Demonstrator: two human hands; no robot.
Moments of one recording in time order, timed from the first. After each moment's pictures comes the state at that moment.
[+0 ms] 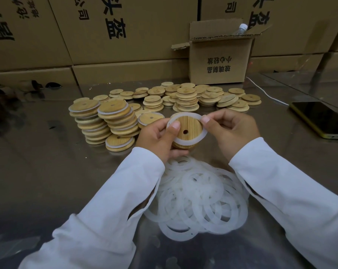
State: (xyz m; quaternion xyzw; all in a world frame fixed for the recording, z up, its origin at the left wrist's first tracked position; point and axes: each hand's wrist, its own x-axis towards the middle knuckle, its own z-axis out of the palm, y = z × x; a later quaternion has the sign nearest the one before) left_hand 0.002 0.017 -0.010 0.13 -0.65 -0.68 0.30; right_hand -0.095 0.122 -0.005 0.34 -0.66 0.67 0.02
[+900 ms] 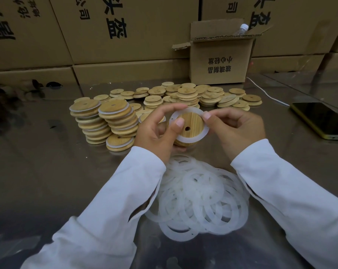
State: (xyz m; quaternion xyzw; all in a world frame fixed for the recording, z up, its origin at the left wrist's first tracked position) left_hand 0.009 0.018 -0.006 0.05 -0.71 -0.59 0.38; right_hand -0.089 0.125 -0.001 0.34 -0.63 0.70 0.03
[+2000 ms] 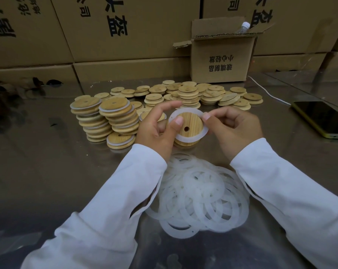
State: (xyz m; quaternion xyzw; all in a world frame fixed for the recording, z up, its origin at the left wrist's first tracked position) left_hand 0.009 0.017 -0.006 0.09 -0.74 -0.55 0.38; right_hand -0.087 0.123 -0.002 0.33 -0.65 0.69 0.01
